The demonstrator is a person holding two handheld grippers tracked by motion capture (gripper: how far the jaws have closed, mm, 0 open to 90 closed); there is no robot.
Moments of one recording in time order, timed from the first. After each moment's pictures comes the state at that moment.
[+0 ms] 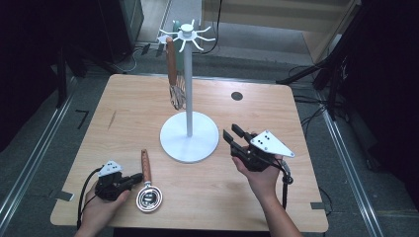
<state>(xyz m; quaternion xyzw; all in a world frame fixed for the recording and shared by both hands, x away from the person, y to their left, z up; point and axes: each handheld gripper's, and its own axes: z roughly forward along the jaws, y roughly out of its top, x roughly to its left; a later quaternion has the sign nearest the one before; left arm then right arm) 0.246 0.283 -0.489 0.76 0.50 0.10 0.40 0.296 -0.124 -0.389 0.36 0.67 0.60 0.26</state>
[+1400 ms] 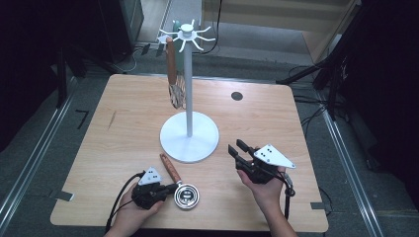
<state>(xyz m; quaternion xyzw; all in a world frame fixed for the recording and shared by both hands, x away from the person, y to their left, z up) 0.239 0.194 -0.494 0.82 0.40 0.06 0.40 0.282 -0.140 -0.429 0.39 0.68 0.57 0.24</state>
